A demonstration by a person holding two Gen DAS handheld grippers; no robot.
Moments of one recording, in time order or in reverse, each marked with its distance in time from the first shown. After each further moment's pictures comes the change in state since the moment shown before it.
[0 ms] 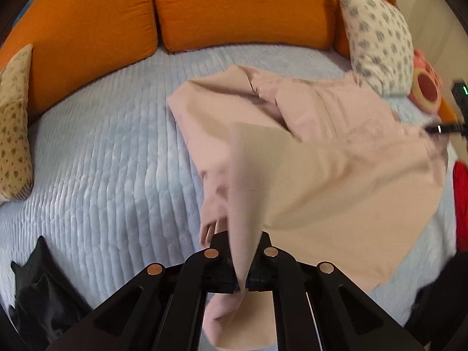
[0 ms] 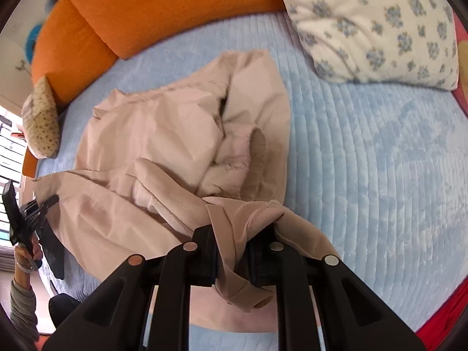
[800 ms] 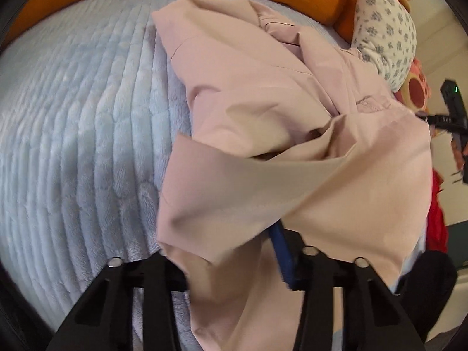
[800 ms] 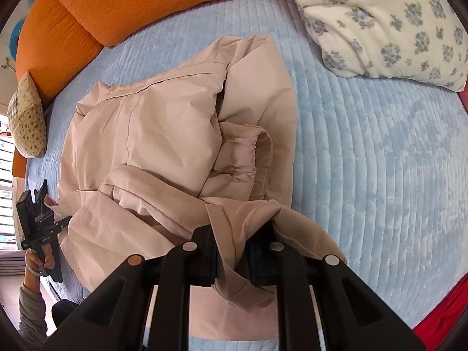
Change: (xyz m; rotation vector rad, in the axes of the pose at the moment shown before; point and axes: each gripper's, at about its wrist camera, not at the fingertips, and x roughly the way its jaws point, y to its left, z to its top) left arm 0.078 0.035 -0.040 -0.079 0.175 -0.224; right arm 0.034 0.006 0.031 0.024 0.123 -0.057
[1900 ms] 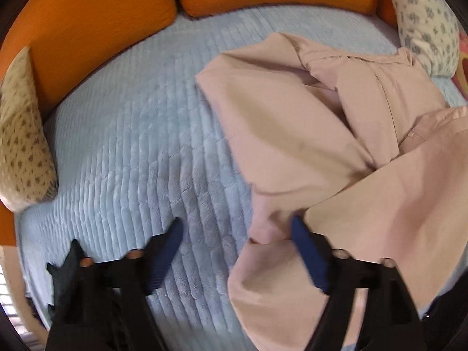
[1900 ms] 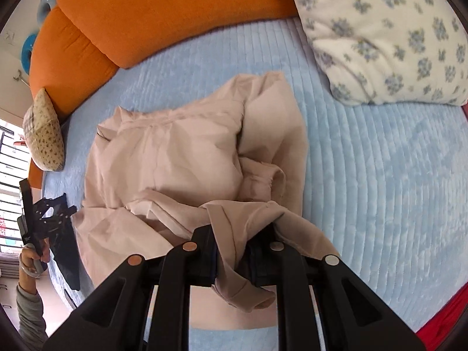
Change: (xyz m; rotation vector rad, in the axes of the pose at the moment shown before) left arm -0.051 -0.026 0.056 0.032 0.041 0.411; right arm -0.030 0.006 0.022 0.011 -0.050 0.062
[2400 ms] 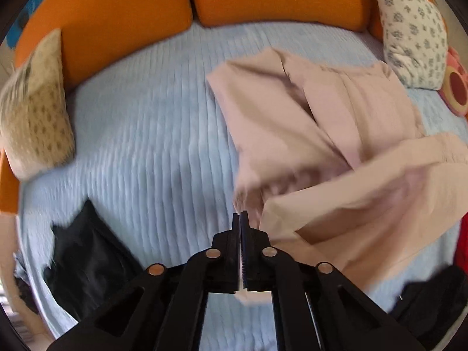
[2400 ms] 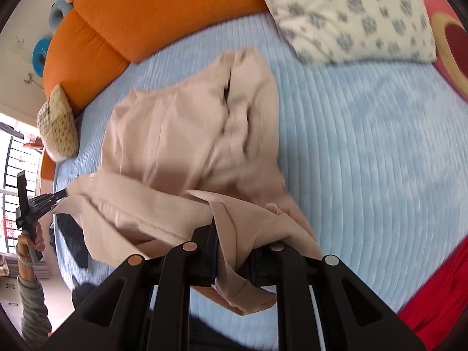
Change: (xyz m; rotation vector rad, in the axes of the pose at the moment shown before) left arm -0.080 -0.011 -0.024 -0.044 0.014 -0.003; right arm -0.087 -0.036 -0.079 0.042 -0.034 0.050
